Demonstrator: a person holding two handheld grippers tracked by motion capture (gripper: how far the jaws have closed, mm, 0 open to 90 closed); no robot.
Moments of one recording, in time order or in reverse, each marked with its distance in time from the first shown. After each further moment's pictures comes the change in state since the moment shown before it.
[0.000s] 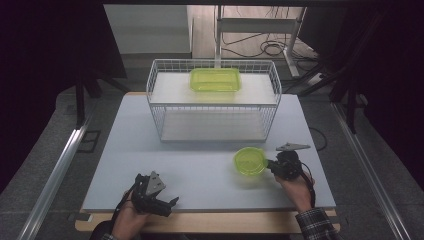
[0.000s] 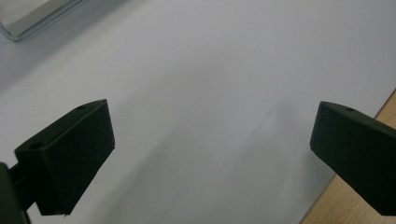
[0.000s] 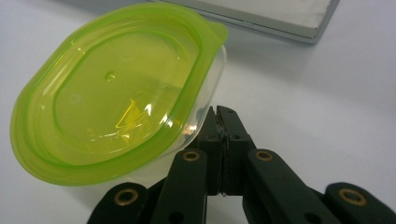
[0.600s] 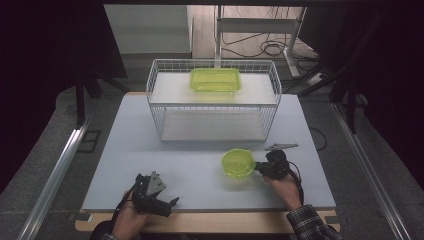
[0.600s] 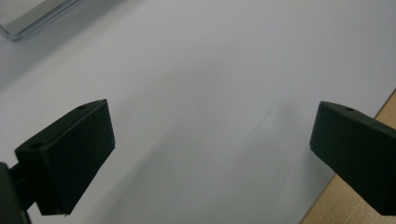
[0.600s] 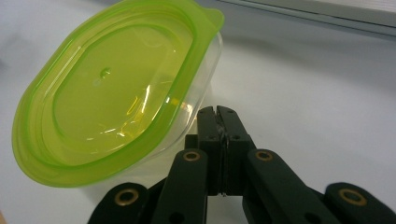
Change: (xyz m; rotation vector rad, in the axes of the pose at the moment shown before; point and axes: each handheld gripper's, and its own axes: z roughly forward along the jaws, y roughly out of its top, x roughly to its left) left arm 0.000 0.000 0.001 0.005 0.001 0.003; right arm 0.017 0.005 0.028 0.023 0.149 0.026
